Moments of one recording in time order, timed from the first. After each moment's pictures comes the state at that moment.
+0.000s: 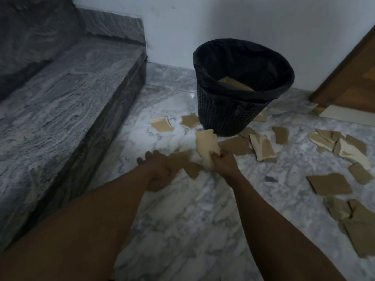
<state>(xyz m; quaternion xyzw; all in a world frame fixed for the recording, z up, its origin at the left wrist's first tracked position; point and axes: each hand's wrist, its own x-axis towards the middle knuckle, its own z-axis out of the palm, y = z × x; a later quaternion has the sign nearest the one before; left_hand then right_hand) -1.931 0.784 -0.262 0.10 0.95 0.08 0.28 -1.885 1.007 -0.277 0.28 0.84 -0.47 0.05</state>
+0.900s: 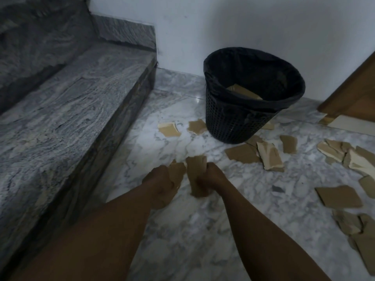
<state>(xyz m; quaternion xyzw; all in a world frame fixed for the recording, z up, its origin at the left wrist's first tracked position) -1.921 0.768 -0.310 0.03 0.94 0.20 0.27 -1.892 0.964 -0.290 0.19 0.88 -0.38 0.22</state>
